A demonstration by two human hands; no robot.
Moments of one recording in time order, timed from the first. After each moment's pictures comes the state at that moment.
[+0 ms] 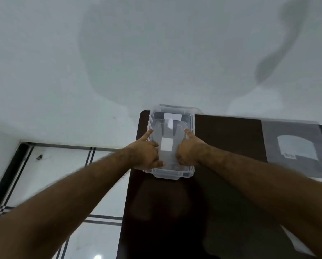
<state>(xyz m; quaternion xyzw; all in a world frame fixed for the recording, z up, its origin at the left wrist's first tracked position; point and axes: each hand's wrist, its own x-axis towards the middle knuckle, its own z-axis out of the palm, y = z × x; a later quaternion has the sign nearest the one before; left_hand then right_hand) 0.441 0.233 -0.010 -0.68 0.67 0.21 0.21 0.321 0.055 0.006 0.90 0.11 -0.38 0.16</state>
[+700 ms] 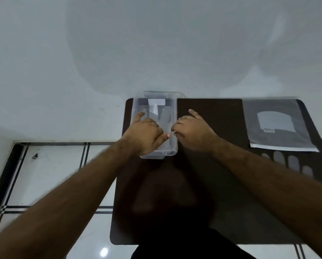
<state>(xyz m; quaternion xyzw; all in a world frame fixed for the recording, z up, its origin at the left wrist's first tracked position) 0.371 0.216 0.045 -0.79 0.61 0.09 0.04 0.228 0.030 0.032 1.00 -0.03 -0.06 -0.06</state>
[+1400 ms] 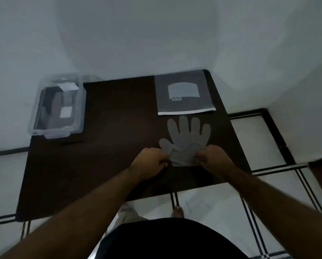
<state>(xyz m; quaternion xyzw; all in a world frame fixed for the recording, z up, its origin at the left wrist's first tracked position) -0.022 0.057 -0.027 -0.74 0.61 0.28 -0.06 -0.244 -0.128 -0.036 0.95 -0.24 -0.14 -0.17</state>
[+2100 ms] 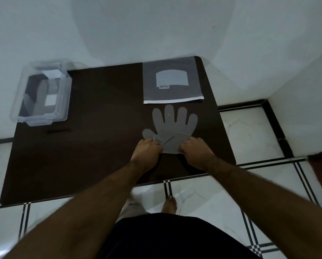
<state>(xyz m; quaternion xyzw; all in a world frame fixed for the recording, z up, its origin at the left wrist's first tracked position) -0.089 0.023 -0.075 -0.78 0.60 0.16 -0.01 -0.256 -0.142 -0.072 0.95 -0.17 -0.19 -0.15</state>
